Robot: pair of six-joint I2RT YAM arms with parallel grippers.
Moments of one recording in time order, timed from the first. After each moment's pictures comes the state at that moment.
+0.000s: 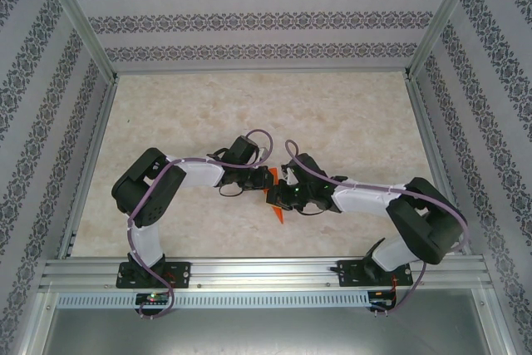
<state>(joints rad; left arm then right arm) -0.67 1.87 0.94 -0.02 0.47 -0.69 0.74 1.50 0.59 0.04 -0.49 0.97</state>
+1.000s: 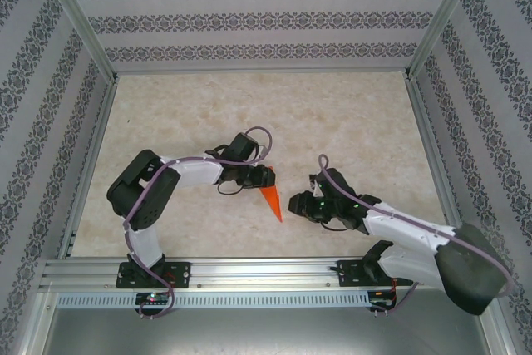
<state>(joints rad) -0.67 1.81 0.99 -0.18 0.43 -0.68 0.66 1.05 0.37 -0.17 -0.33 0.94</state>
